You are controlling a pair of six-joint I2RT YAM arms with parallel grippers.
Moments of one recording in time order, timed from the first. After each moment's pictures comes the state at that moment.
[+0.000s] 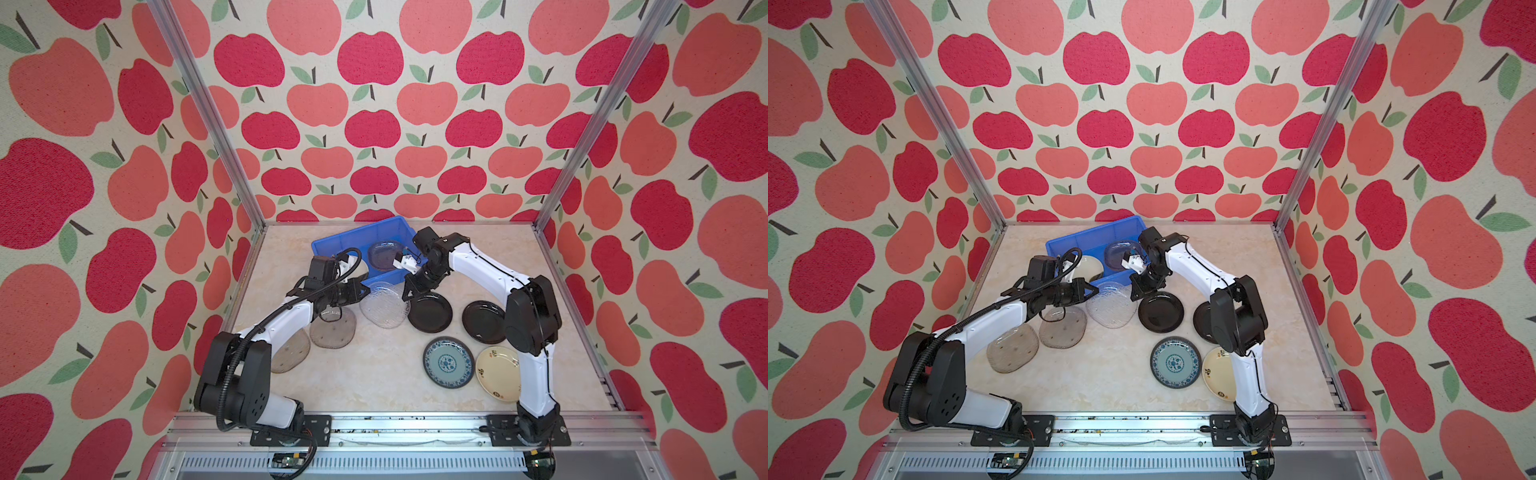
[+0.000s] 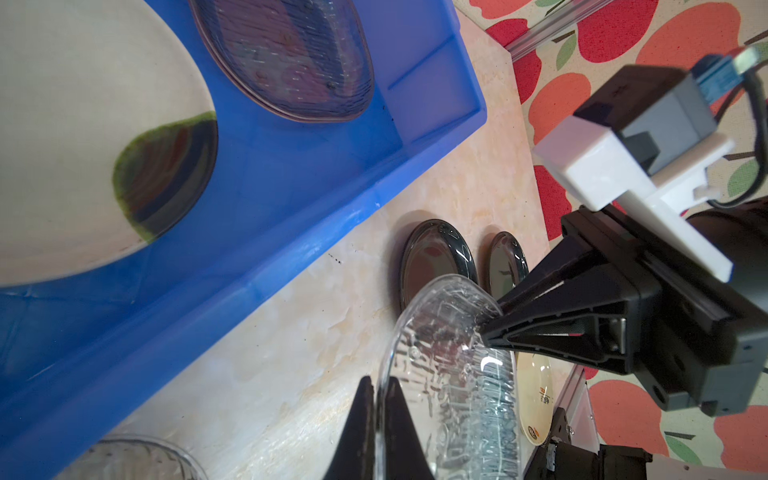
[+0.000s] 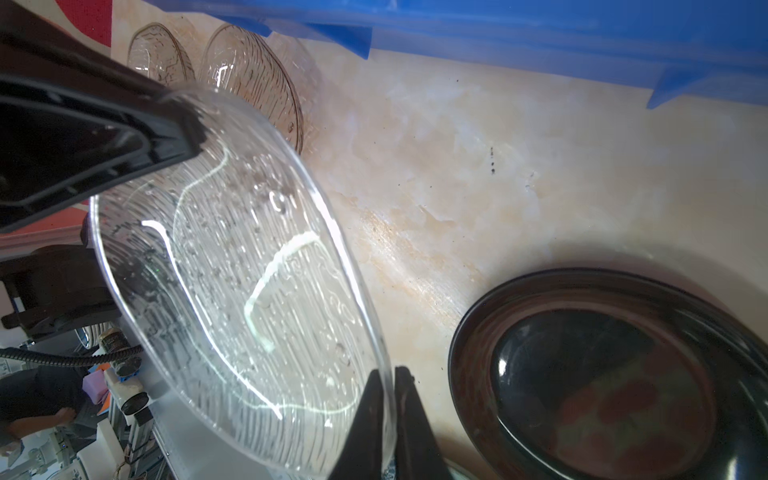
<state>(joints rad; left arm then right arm) -0.27 1.46 0.85 -0.15 0.58 -0.47 0.65 2.06 1.80 -1.08 -0.54 0.00</state>
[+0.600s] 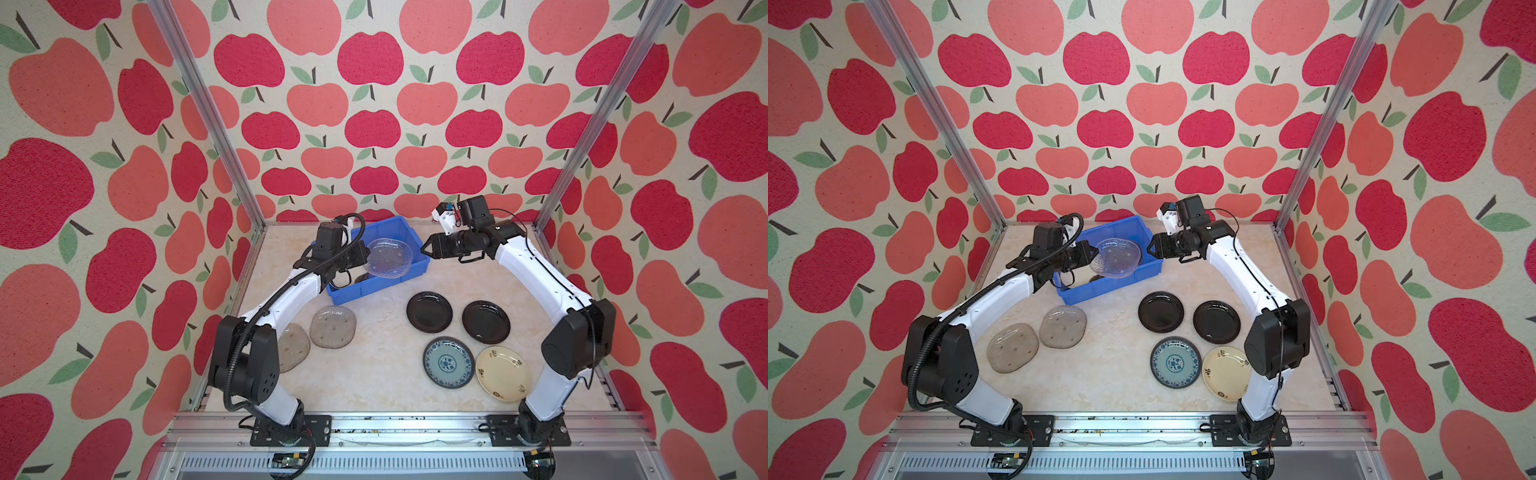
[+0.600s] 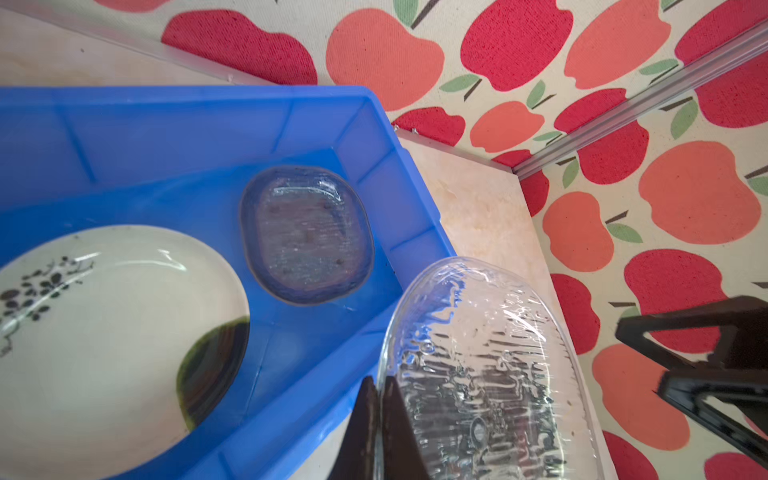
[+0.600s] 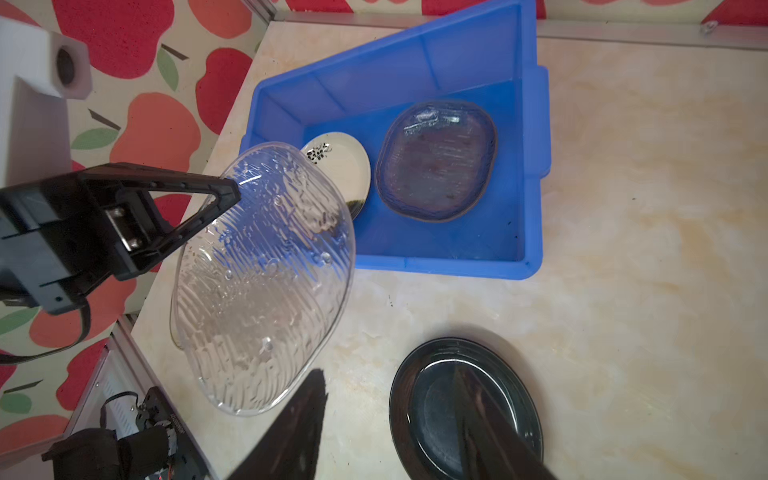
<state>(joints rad) -0.32 1.63 1.26 -0.20 0.27 -0.51 0.49 1.77 1.74 -0.78 -0.39 0.19</state>
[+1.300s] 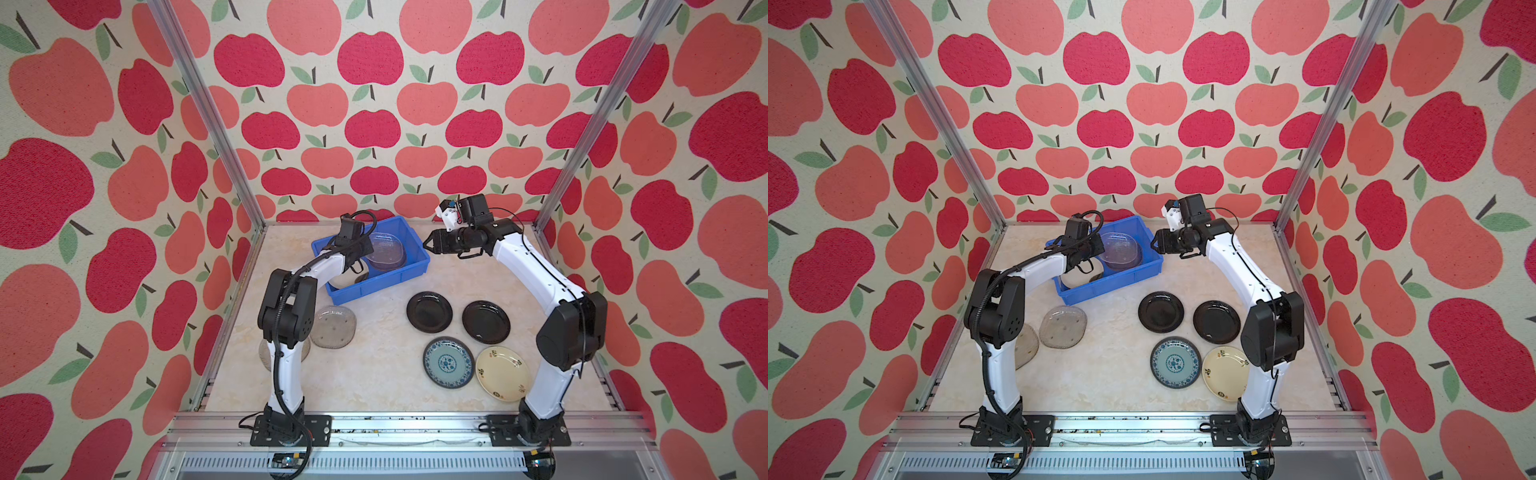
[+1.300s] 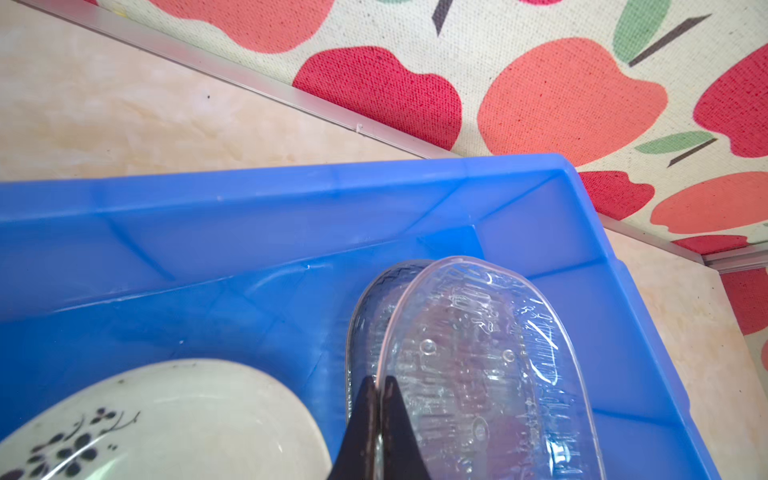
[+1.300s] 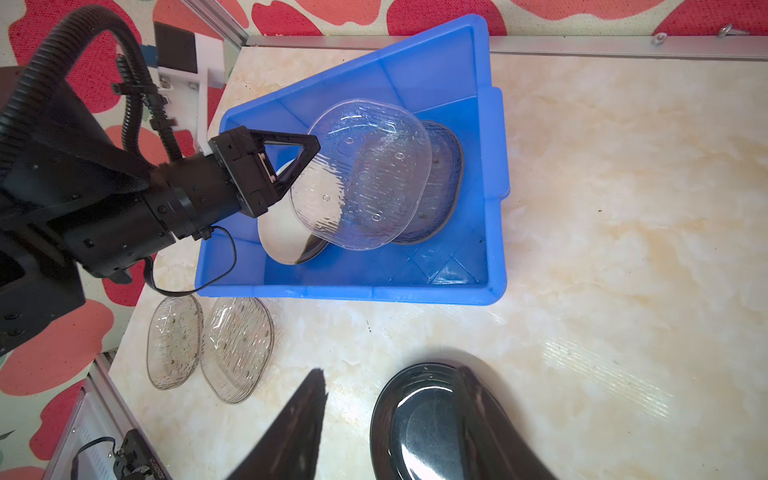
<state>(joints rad) -0.32 2.09 1.53 -0.09 -0.01 -0.53 0.45 1.84 1.76 -0.75 -0.37 0.21</state>
